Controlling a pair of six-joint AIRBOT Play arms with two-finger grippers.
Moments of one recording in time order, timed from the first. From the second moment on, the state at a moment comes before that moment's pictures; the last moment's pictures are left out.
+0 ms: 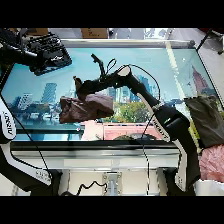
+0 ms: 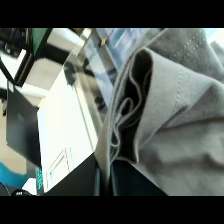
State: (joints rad) left arm 0.22 -1.75 2.05 0.85 -1.51 -1.46; right arm 0.54 -2.07 2.04 -0.38 1.14 1.16
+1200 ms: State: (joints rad) left arm 0.22 -1.75 2.05 0.81 -1.52 -1.44; right arm 0.59 -2.27 2.04 -0.12 1.14 1.15
